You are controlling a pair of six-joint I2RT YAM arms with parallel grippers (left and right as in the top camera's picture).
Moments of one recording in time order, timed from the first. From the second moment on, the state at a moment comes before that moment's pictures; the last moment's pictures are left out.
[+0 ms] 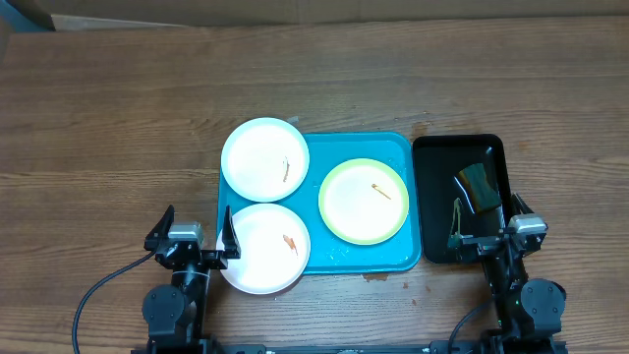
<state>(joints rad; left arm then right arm) 0.05 0.02 0.01 -0.07 0.07 -0.02 0.05 0.01 0.02 -0.03 -0.06 0.05</state>
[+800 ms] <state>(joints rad) 0.05 0.02 0.01 -0.07 0.07 -0.02 0.05 0.14 0.22 -0.25 -0.10 0.21</state>
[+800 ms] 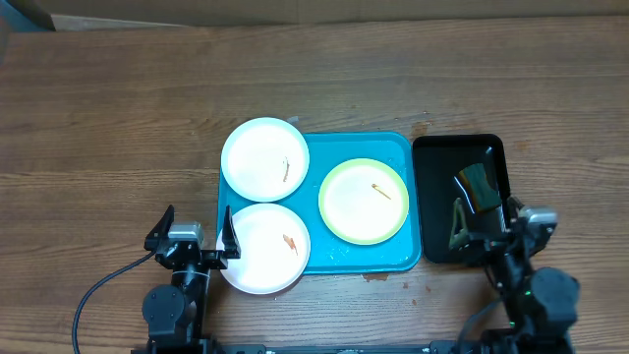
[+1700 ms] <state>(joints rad) 0.05 0.01 0.01 -0.07 0.07 -0.02 0.05 1.43 1.35 -1.00 -0.16 0.18</state>
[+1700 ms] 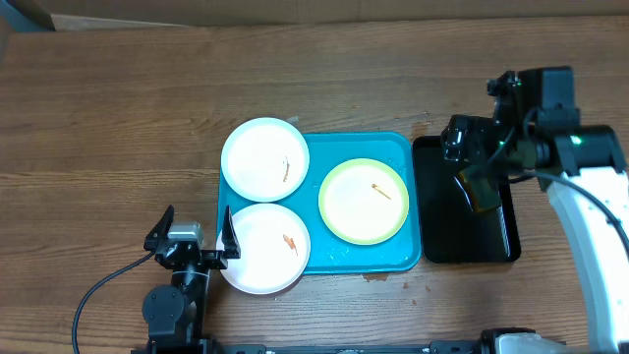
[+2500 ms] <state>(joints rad) 0.04 0.01 0.01 -0.07 0.07 -0.02 0.03 1.56 1.35 -0.93 -0.04 0.18</state>
